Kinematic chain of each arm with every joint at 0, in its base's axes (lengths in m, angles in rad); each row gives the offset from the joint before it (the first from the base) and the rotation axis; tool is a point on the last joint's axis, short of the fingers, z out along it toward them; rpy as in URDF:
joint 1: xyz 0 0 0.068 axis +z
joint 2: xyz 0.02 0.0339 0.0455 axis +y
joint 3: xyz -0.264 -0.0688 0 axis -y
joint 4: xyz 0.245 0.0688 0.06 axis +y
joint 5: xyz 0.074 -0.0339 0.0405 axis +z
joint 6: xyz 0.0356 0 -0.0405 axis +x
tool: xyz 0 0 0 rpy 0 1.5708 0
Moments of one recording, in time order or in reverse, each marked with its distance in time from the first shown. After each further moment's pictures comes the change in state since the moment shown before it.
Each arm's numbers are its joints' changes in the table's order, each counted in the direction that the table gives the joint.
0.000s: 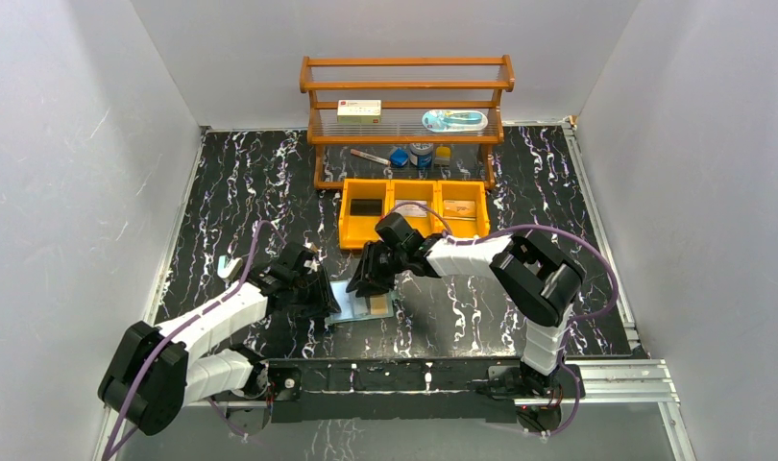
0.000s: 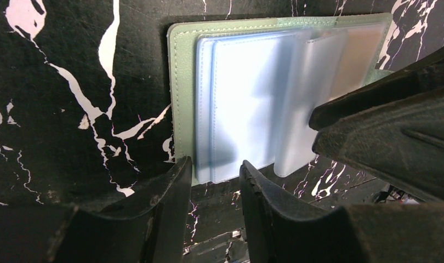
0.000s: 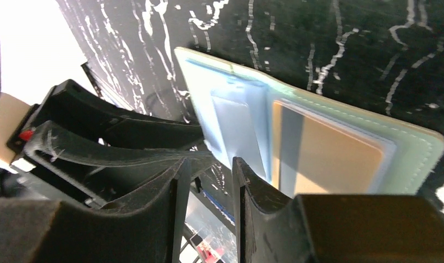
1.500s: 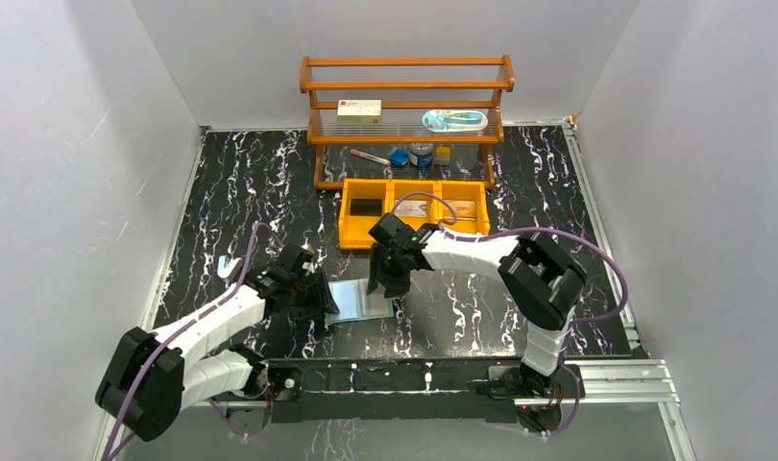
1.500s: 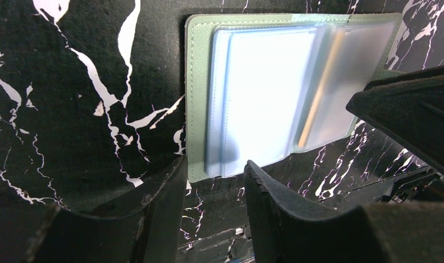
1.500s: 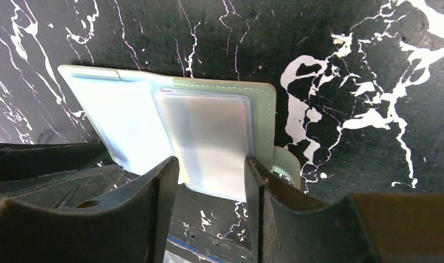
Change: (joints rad) left arm 0.000 -0.036 -0.007 0.037 0.023 -0.021; right arm 0.031 -0.029 0.134 0.437 -0.304 -0.173
